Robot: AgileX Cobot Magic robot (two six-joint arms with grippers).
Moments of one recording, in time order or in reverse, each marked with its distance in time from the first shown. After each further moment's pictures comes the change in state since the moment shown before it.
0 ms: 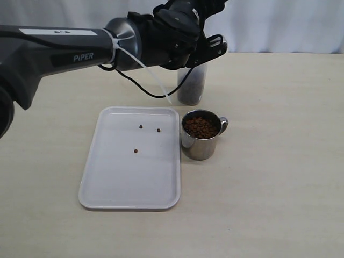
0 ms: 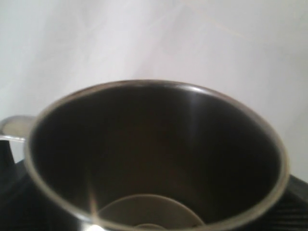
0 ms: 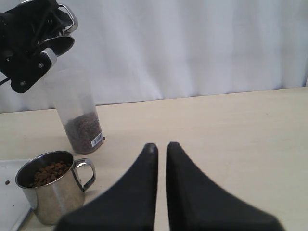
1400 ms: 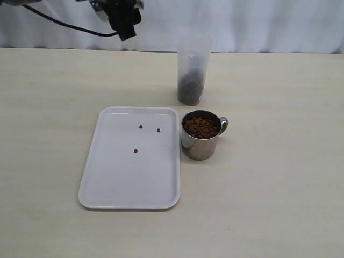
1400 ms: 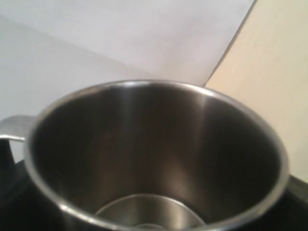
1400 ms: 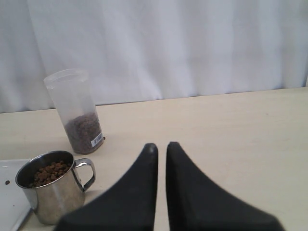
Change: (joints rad) left arm 0.204 -0.316 0.170 -0.847 0.022 -0.655; right arm 0.000 0.000 0.000 0.000 0.000 0.000
